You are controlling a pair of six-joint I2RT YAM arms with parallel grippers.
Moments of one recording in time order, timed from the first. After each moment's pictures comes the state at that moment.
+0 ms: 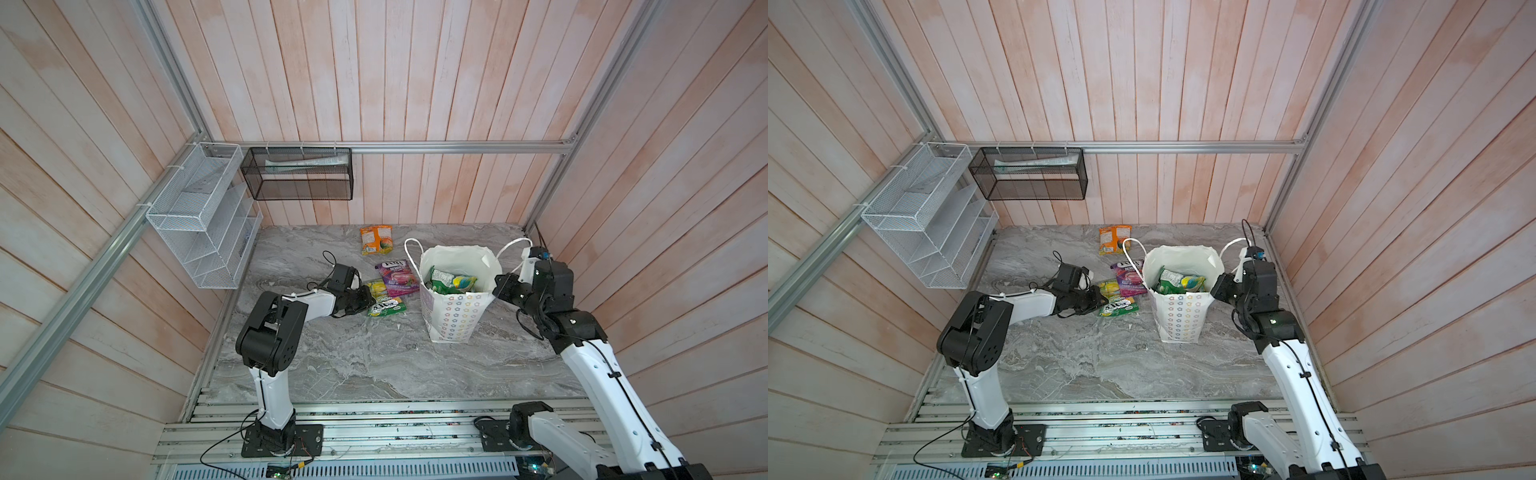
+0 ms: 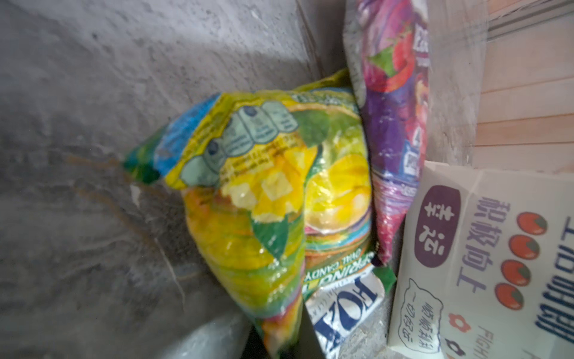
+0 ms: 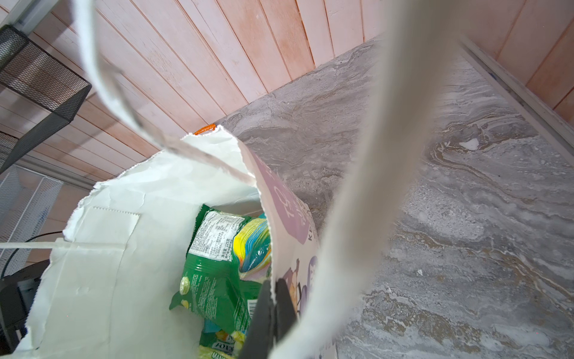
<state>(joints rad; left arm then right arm) -0.37 1.89 1.03 -0.03 0.45 -0.69 0.15 0.95 0.96 -0.53 -0.07 0.51</state>
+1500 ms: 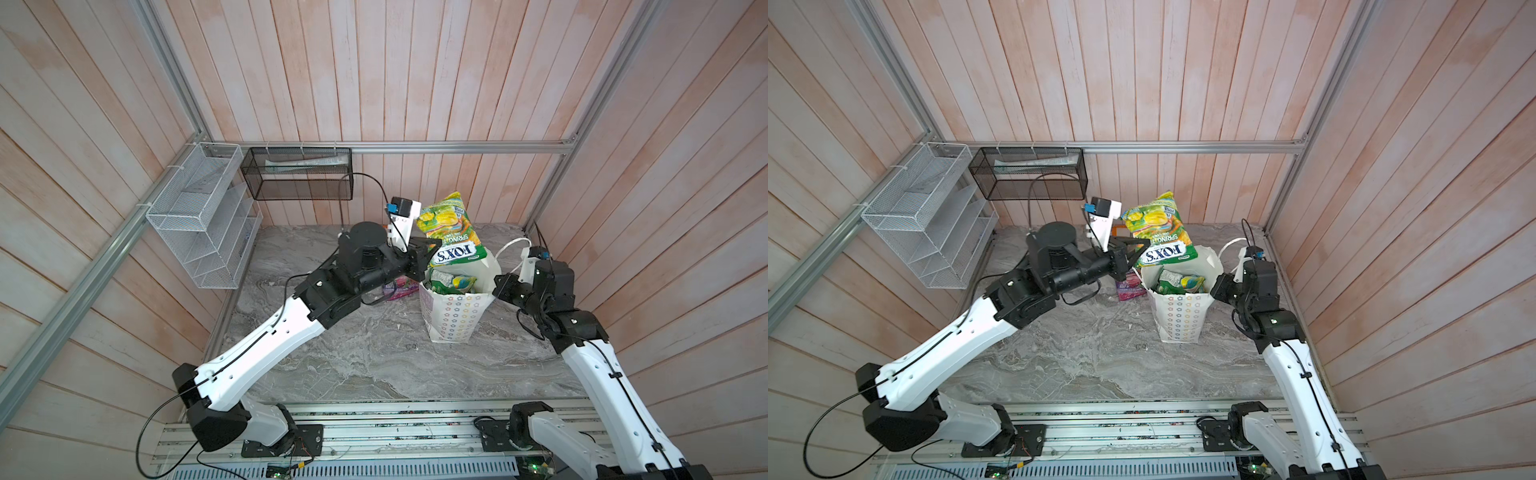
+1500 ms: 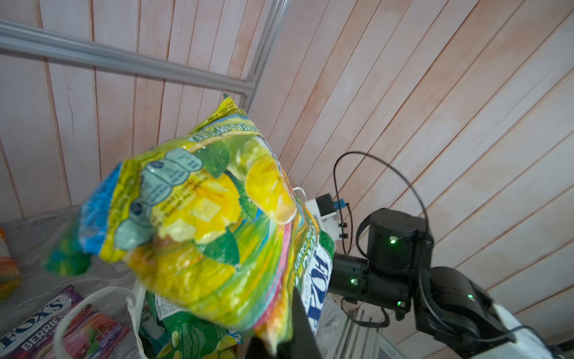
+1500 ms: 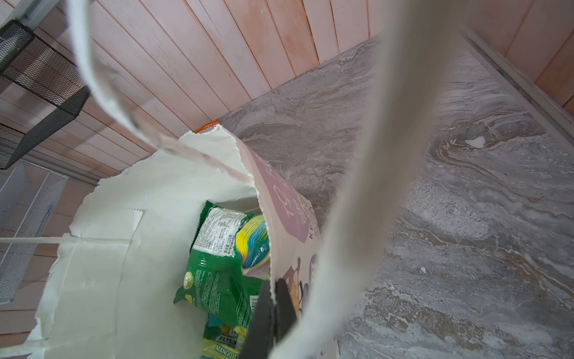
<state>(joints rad) -0.89 1.48 1.64 -0.32 0.10 -0.40 0.15 0.95 0.97 -0.55 -0.09 0.50</state>
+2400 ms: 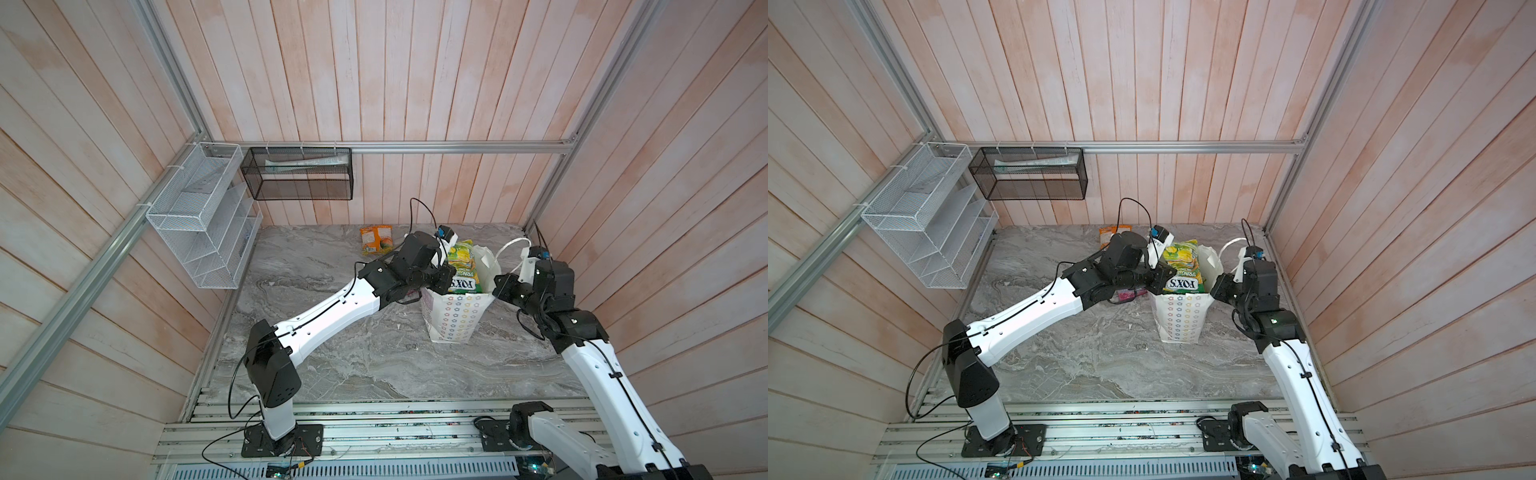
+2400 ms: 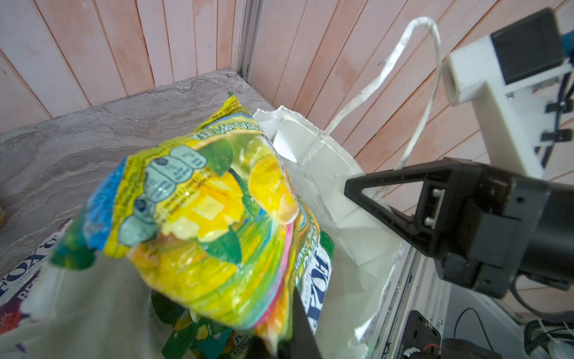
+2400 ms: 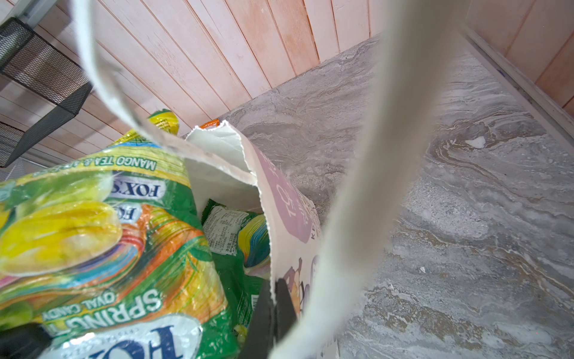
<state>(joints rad) -0.90 1.79 1.75 -0.46 0.15 -0.28 0.15 0.95 0.97 -0.55 -0.09 0.50</state>
